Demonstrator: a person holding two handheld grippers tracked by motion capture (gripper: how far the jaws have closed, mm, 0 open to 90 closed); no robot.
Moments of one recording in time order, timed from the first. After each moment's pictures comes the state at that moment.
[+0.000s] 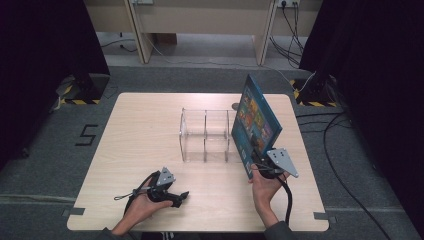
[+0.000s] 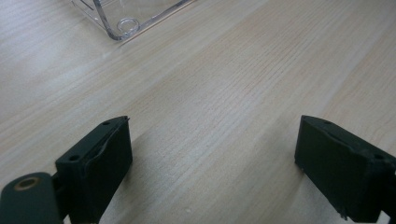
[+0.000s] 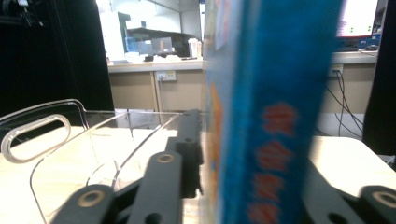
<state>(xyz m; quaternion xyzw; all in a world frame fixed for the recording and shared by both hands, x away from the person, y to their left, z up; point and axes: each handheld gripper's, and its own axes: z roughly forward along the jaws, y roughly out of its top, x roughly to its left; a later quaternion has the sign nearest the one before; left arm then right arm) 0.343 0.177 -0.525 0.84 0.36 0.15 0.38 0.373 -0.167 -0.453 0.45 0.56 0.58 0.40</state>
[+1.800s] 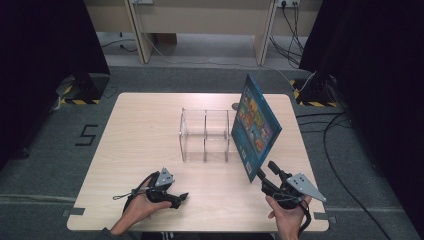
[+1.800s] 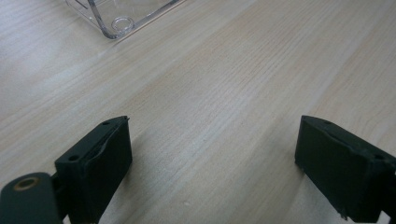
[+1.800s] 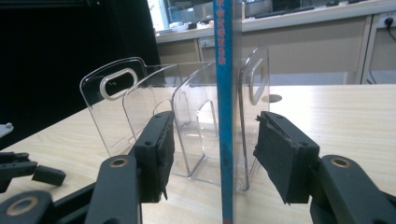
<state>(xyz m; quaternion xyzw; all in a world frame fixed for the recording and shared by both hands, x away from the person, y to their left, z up) 0.341 0.181 -0.525 0.84 0.34 0.15 0.39 0.301 -0.212 -0.462 0.44 0.61 0.59 0.28</state>
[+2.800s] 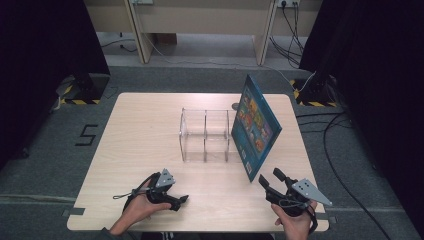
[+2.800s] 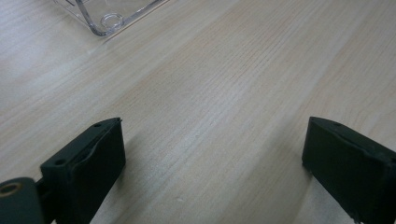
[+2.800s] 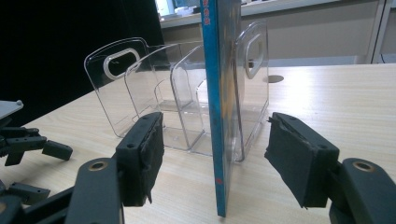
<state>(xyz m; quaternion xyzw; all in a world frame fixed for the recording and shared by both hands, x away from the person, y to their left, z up) 0.340 0.179 -0.526 0.85 0.33 0.14 0.38 0.290 -0.229 -0.471 0.44 0.63 0.58 0.25</state>
